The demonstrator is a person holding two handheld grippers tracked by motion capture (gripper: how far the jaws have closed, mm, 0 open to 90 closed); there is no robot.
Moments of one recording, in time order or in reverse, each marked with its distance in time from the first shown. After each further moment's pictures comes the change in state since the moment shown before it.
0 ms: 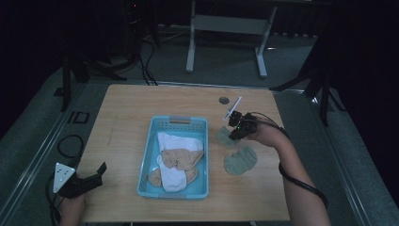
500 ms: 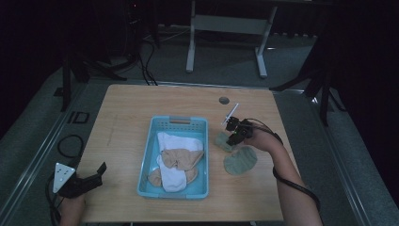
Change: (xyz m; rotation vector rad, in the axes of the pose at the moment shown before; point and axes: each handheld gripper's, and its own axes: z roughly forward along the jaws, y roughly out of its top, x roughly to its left) left arm 0.000 0.000 0.000 0.000 -0.001 -0.002; right arm -0.008 -0.007 0.042 0.017 0.025 0.057
